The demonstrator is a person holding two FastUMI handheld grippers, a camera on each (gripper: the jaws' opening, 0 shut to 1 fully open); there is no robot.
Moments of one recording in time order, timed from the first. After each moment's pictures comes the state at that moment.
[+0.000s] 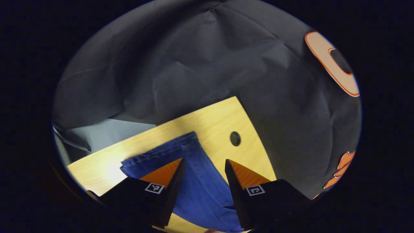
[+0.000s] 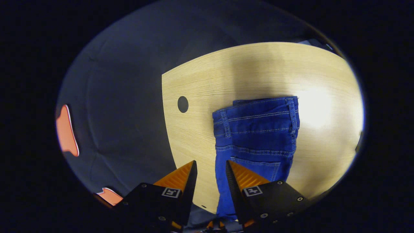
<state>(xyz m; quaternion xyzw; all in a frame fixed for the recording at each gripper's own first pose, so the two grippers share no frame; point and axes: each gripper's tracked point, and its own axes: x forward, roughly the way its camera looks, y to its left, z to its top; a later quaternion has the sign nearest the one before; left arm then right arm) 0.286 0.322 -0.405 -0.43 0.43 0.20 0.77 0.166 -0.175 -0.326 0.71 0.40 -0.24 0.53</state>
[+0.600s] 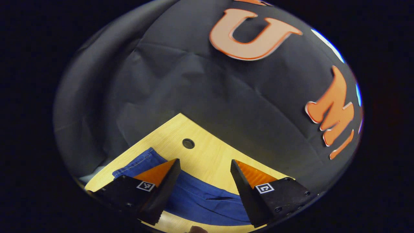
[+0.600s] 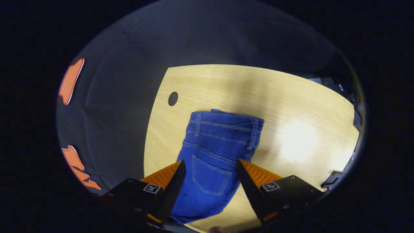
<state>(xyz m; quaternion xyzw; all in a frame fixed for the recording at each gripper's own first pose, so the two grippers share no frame) 0.285 0.246 -0.300 -0.25 0.34 0.05 0.91 0.090 -0.182 -0.358 0.56 0.46 -0.24 0.65</state>
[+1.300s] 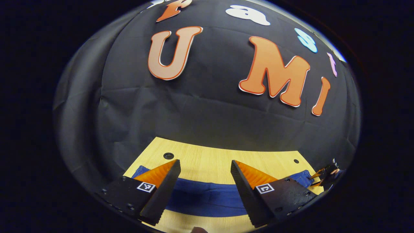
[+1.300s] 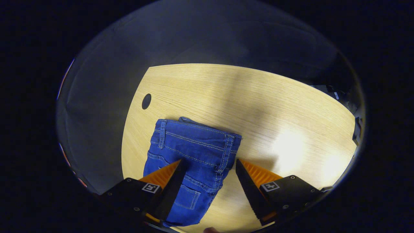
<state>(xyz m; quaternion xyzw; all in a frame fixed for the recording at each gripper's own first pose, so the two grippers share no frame) 0.225 0.140 -0.212 -0.09 0.26 -0.04 0.96 0.083 -0.208 -0.421 0.53 0.47 -0.27 0.65</state>
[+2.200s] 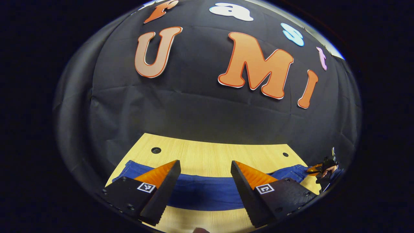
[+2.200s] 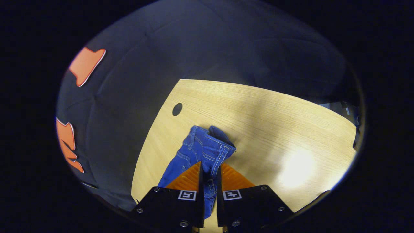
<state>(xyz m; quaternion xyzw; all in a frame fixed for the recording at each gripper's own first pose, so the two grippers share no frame) 0.197 0.092 -0.211 -0.10 0.28 -0.08 0.95 0.081 -0.204 -0.354 0.50 0.37 -0.23 0.75</state>
